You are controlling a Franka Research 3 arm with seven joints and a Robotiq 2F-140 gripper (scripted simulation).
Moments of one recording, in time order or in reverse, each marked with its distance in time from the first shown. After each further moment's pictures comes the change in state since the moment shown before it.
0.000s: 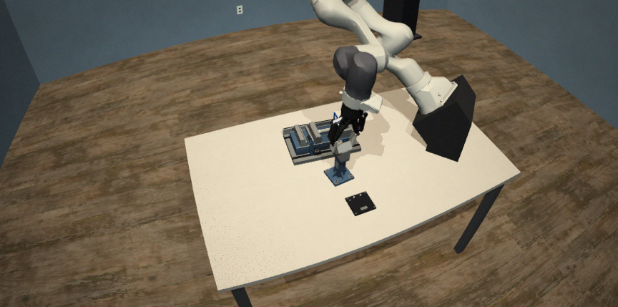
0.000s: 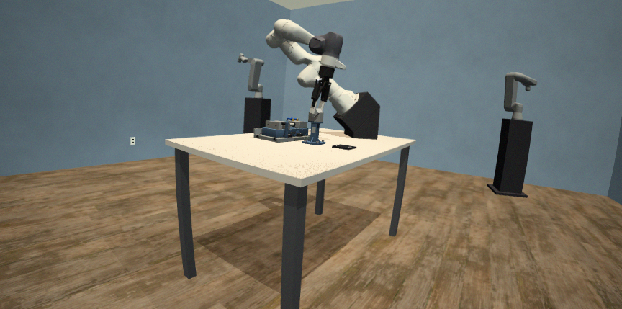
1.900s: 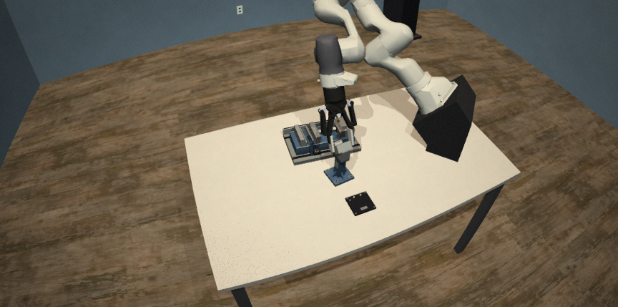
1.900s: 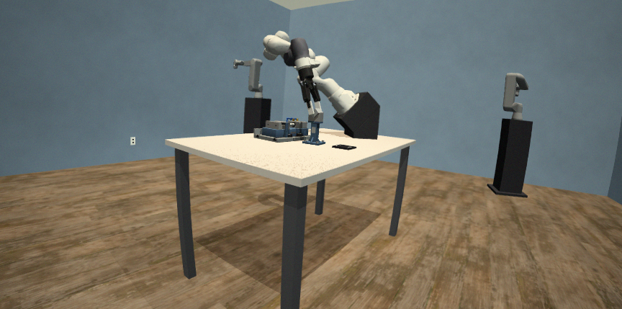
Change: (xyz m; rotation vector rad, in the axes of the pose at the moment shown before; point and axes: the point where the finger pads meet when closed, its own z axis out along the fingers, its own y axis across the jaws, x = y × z) arm -0.013 0.000 0.009 0.027 0.541 0.031
